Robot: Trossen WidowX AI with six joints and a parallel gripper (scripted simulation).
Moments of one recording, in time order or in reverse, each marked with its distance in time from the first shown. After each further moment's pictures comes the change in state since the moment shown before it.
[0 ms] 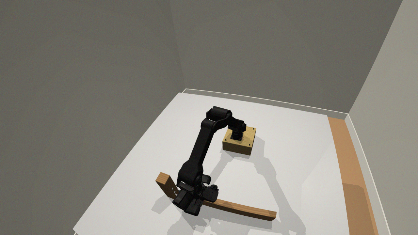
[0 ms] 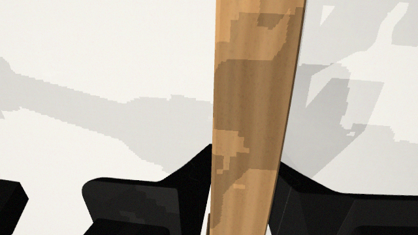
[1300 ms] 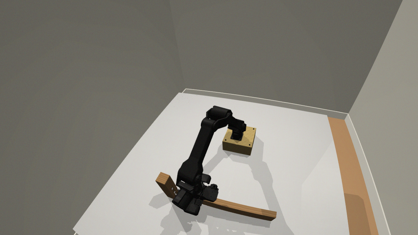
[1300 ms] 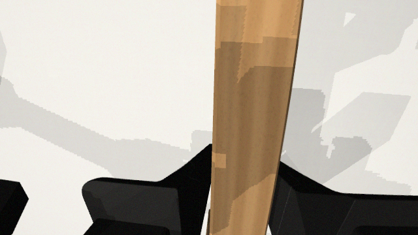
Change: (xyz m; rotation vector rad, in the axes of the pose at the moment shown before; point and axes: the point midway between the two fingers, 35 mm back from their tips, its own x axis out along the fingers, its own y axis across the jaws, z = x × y) arm -0.006 0.000 0.000 0.000 0.000 0.001
